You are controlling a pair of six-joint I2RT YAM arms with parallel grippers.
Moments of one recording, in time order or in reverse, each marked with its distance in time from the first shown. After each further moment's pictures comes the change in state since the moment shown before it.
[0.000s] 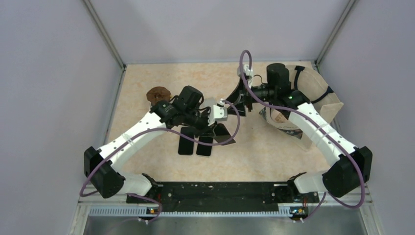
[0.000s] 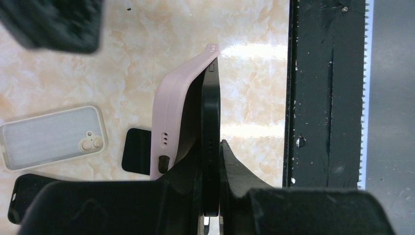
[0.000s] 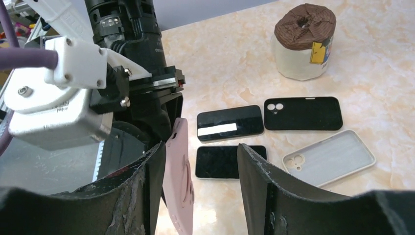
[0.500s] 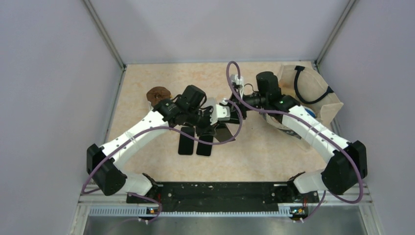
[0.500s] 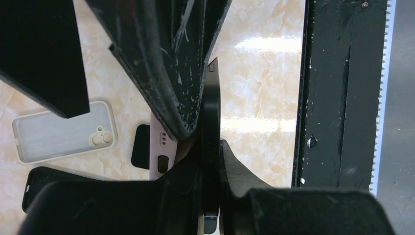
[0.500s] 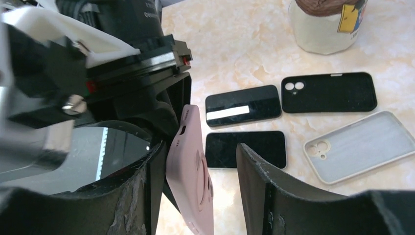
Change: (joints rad) left arm -0.026 0.040 0.032 0.001 -0.071 0.002; right arm 0.072 0.025 -0.085 0.016 0.049 -0.011
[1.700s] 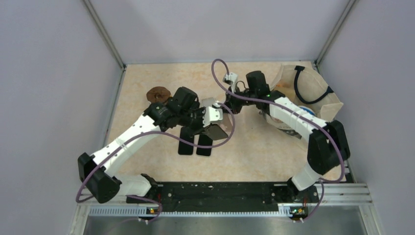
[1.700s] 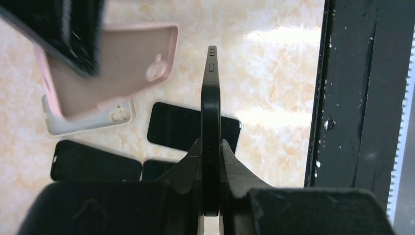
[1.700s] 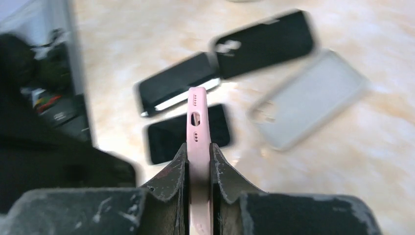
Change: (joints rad) left arm 0.027 -0.063 -0.045 -0.016 -0.064 0.053; right arm 0.004 0.181 0.018 0.047 0.211 0.019
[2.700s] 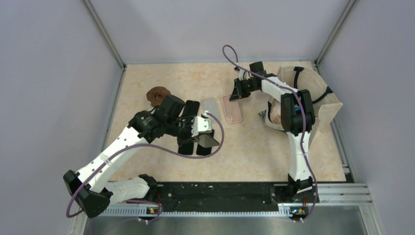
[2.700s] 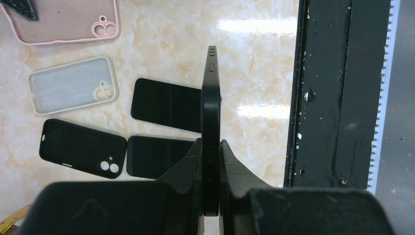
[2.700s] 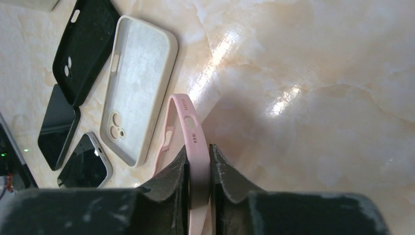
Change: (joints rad) left arm 0.023 -0.207 -0.082 -0.143 0.014 0.068; right arm -0.251 0.680 0.531 -0.207 0.109 0.117
